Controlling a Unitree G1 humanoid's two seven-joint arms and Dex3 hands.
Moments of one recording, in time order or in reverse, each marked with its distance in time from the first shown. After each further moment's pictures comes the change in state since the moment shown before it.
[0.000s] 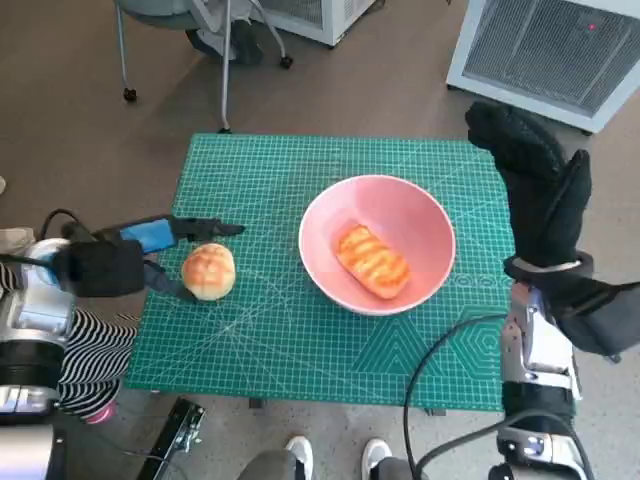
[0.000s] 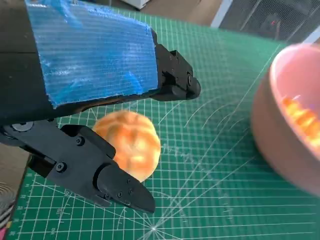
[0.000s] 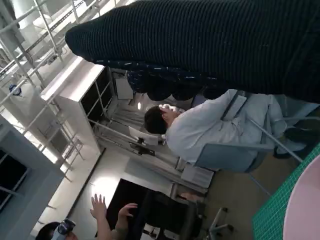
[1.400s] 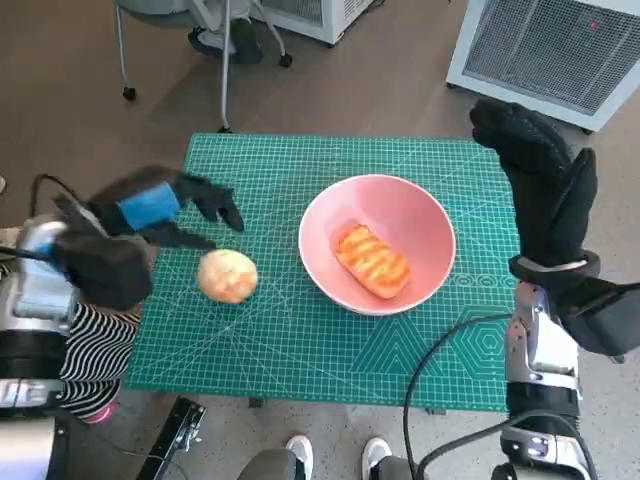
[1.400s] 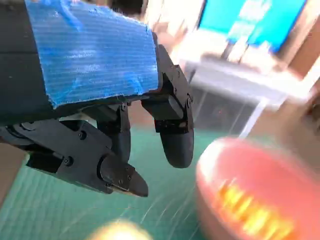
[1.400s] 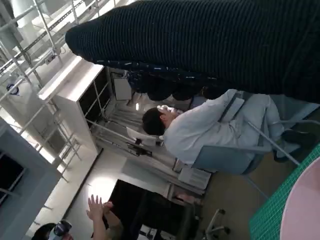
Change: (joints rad) left arm -0.021 0.002 0.130 -0.309 -0.079 -0.091 0.209; right arm 0.002 -0.011 -0.005 -0.006 -0.004 0.006 -0.001
